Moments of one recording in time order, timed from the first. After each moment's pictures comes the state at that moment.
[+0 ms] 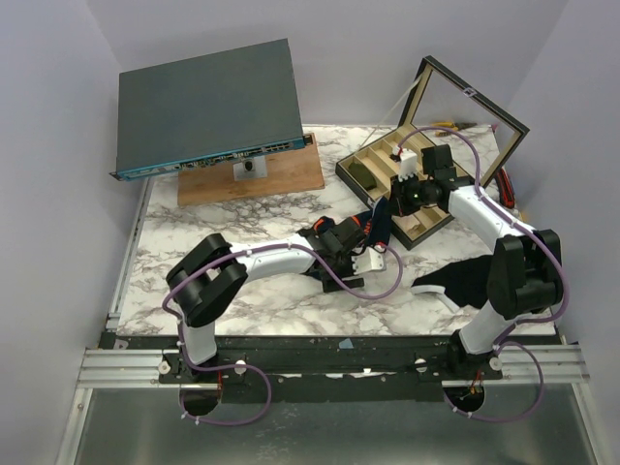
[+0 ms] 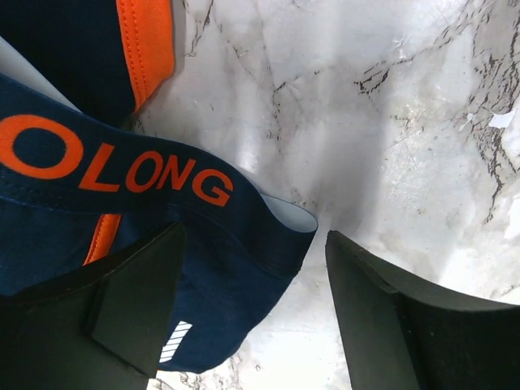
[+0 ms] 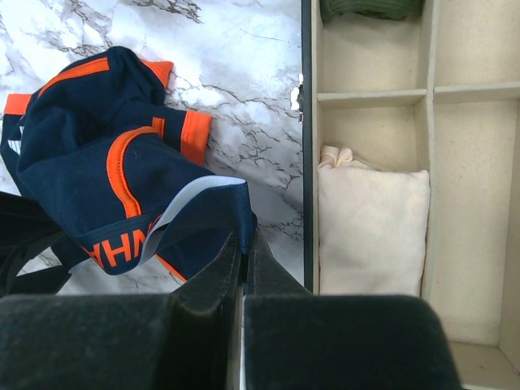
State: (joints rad) left arm -0.97 1.81 1.18 -0.44 0.06 0.52; right arm 0.18 1.66 1.19 -0.44 -0.47 -0.16
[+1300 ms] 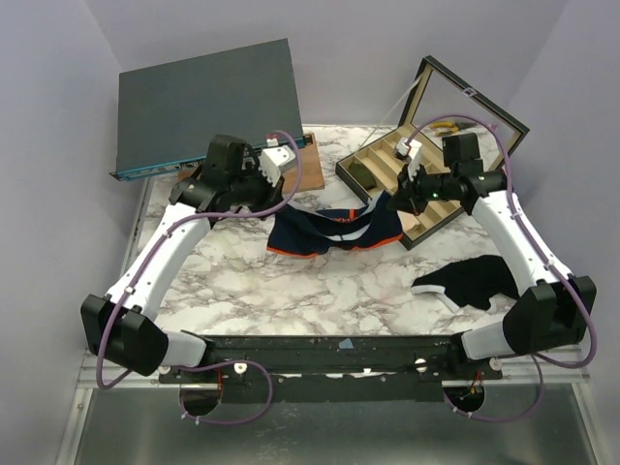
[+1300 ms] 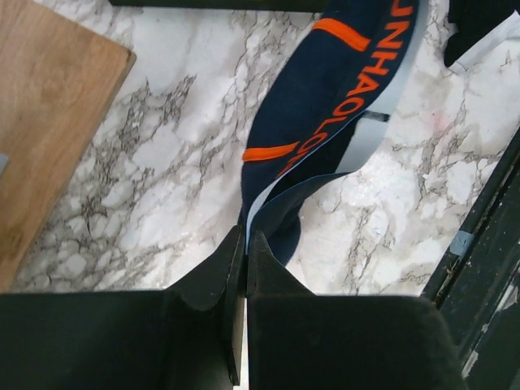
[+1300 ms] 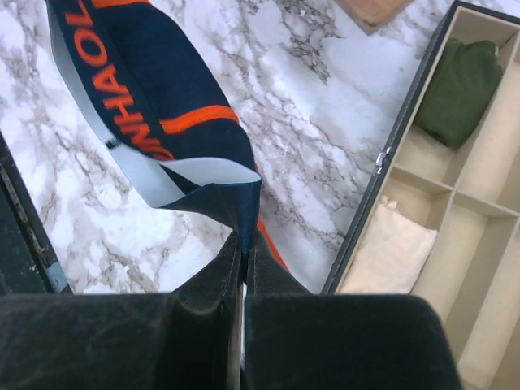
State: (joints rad) left arm -0.39 1.36 1.36 -0.69 0.55 0.32; right arm 0.18 1.45 1.32 -0.71 -0.73 -0.52
